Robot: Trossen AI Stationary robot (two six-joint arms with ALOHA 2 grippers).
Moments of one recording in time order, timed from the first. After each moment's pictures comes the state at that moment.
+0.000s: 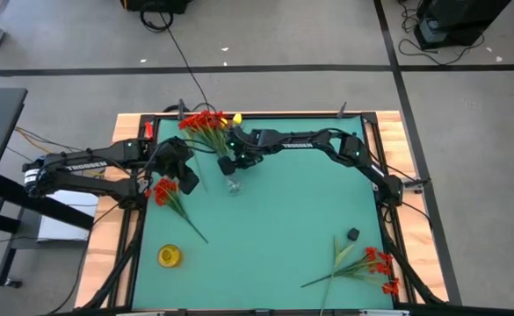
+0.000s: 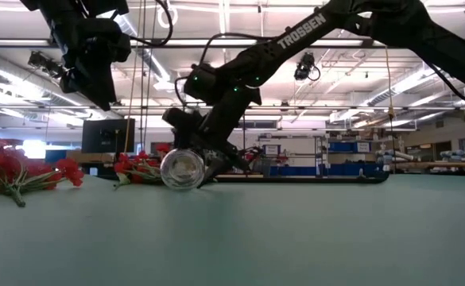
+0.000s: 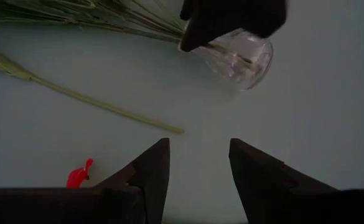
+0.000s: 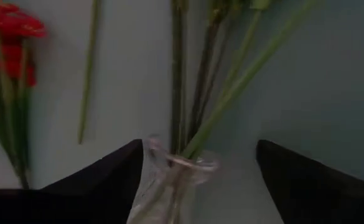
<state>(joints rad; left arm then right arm) 0.24 0.95 0.82 -0.89 -0.02 -0.51 -0.29 2.38 1.88 -0.53 -0.22 0.85</state>
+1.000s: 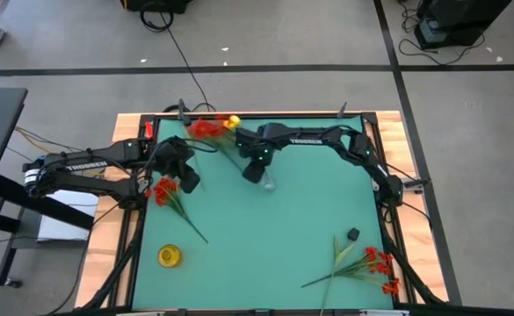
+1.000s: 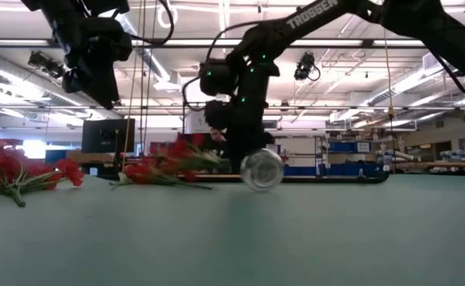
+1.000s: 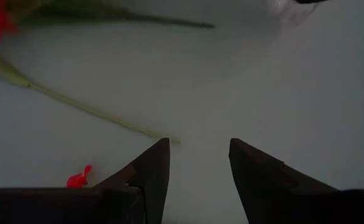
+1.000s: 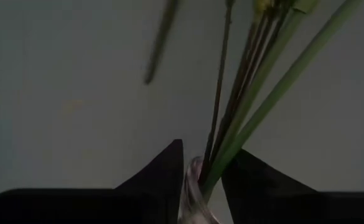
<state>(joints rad) 0.24 0.95 0.82 -0.86 -0.03 -0.51 -0.29 2.26 1.87 -0.98 -0.10 0.23</state>
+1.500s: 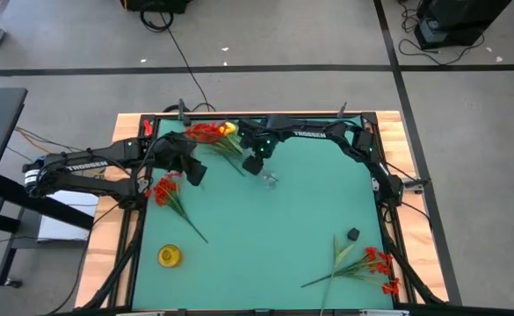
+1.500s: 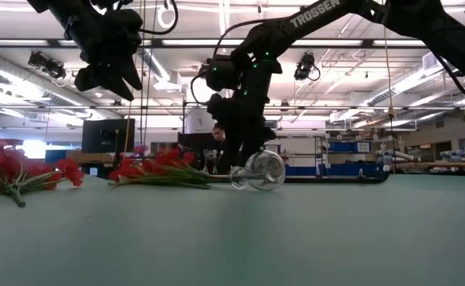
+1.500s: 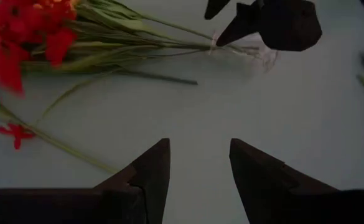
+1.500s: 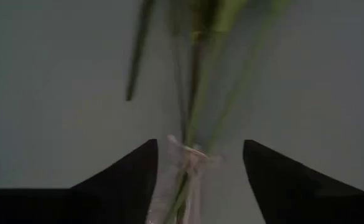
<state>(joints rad) 0.26 0.95 0.82 -0.70 -0.06 -0.61 -0.35 2.24 1.90 -0.99 -0.15 0.26</state>
